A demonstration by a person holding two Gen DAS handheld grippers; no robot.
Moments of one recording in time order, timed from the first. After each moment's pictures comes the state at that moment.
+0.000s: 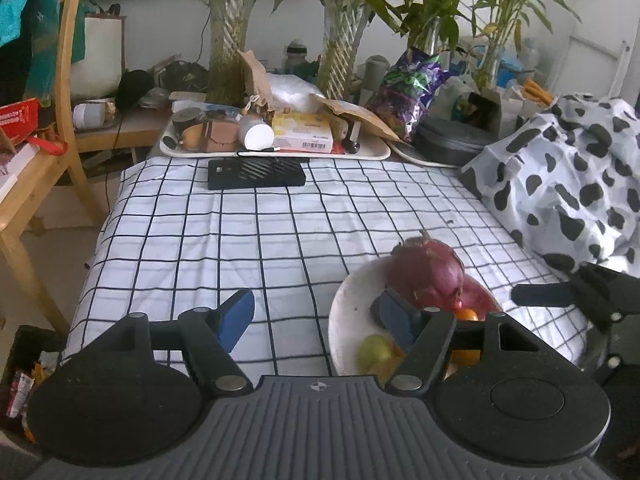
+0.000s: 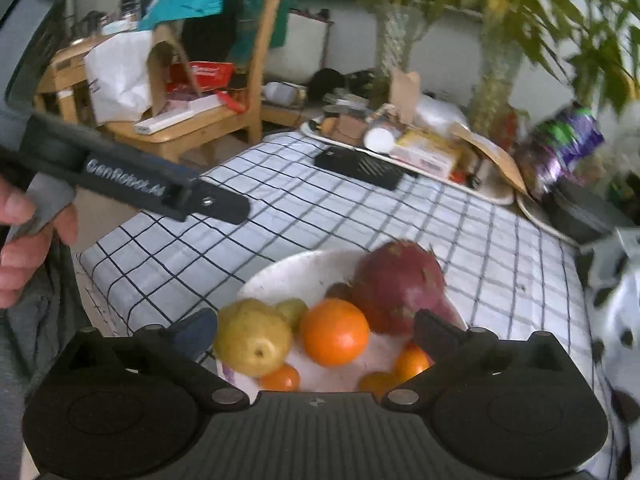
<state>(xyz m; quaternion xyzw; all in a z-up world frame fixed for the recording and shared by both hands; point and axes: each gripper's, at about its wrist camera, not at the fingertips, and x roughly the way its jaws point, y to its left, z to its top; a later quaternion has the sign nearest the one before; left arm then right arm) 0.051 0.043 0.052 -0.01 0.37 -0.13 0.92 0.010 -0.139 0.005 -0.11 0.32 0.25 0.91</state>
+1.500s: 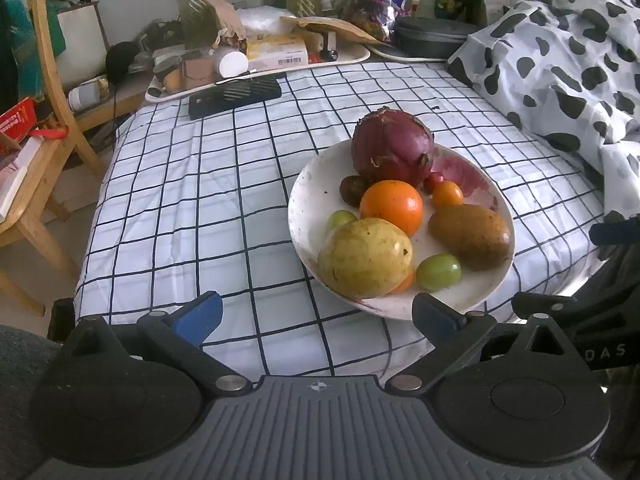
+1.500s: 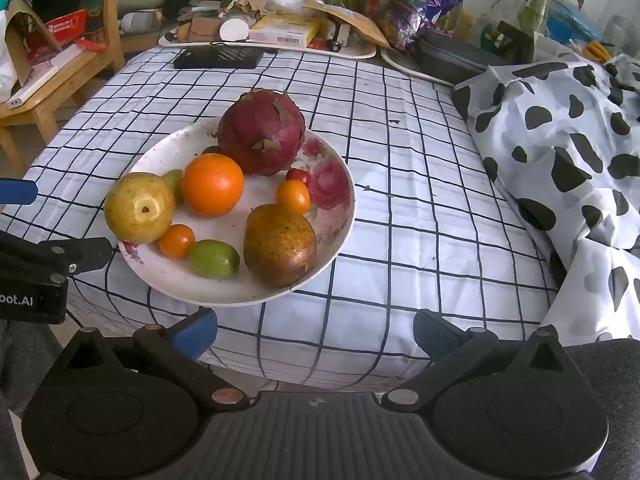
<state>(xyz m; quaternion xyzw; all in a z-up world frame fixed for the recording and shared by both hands) 0.005 -0.010 0.025 0.09 0.46 -0.10 0.88 -0.024 -0.181 -0.016 -0.07 0.46 0.04 0.88</state>
